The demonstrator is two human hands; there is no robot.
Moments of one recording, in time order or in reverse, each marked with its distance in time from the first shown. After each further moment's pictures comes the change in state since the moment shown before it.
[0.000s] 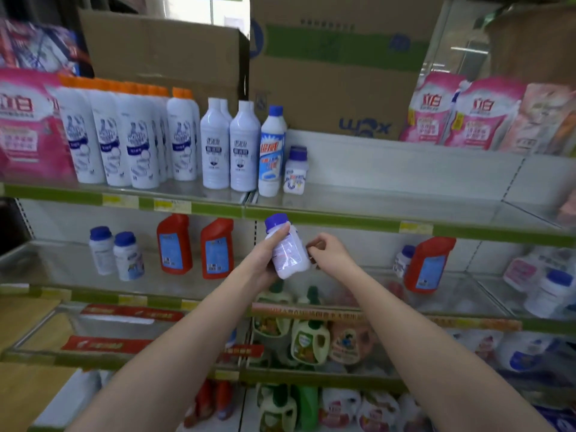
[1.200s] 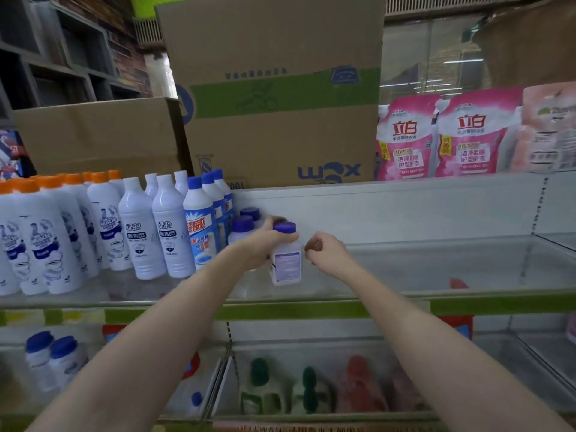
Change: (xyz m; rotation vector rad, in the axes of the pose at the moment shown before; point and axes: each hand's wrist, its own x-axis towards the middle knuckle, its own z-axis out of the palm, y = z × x) left_hand 0.224 0.093 0.150 0.930 0.130 0.129; right_hand 0.216 0.017 -0.141 -0.020 0.053 -0.213
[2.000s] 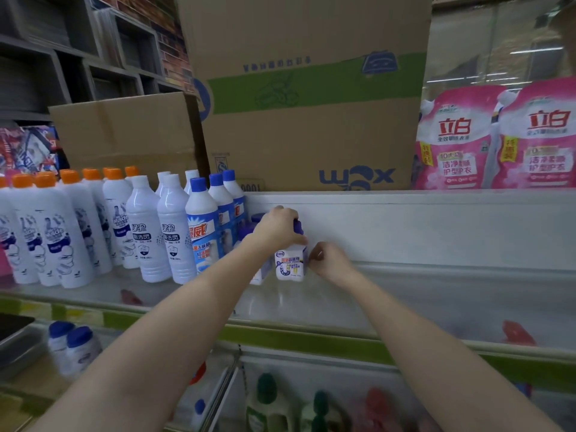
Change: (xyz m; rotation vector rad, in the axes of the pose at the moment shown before) left_hand 0.073 0.025 -0.007 1.099 0.319 0.280; right_hand 0.074 0.022 0.027 -0.090 -0.147 -0.068
